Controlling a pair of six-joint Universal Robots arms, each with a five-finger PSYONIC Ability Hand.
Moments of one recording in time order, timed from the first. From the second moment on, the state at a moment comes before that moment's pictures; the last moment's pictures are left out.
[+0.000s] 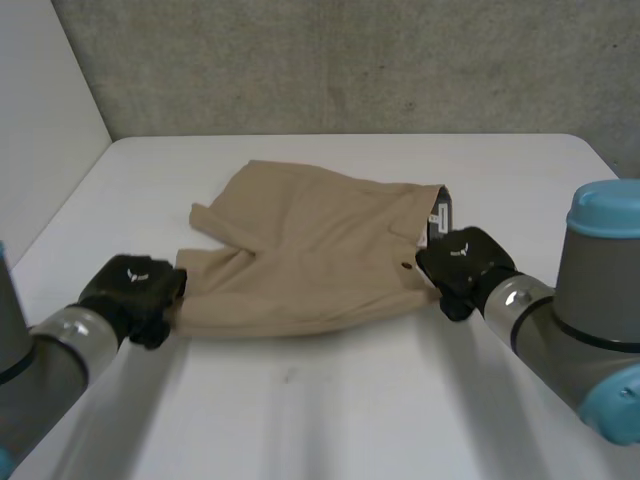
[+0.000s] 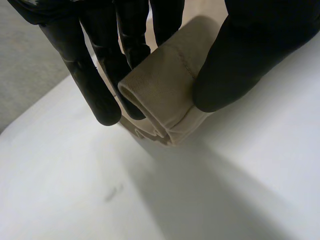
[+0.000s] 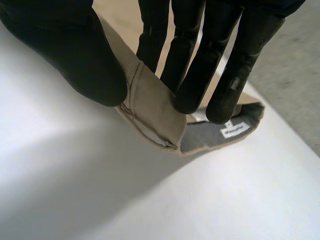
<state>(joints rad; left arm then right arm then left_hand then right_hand) 4.44 -1.66 -1.89 3.09 -1.49 3.62 1.99 -1.20 1.59 0.05 1.43 2.59 1.11 1.20 1.19 1.19 0.96 0.98 1.18 1.18 1.19 0.98</state>
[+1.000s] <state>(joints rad) 4.24 -2.58 -0.74 3.20 -1.65 3.87 1.96 -0.83 1.15 -0.03 1.63 2.48 1.11 1.20 1.19 1.20 0.98 0.98 1.18 1.18 1.19 0.99</state>
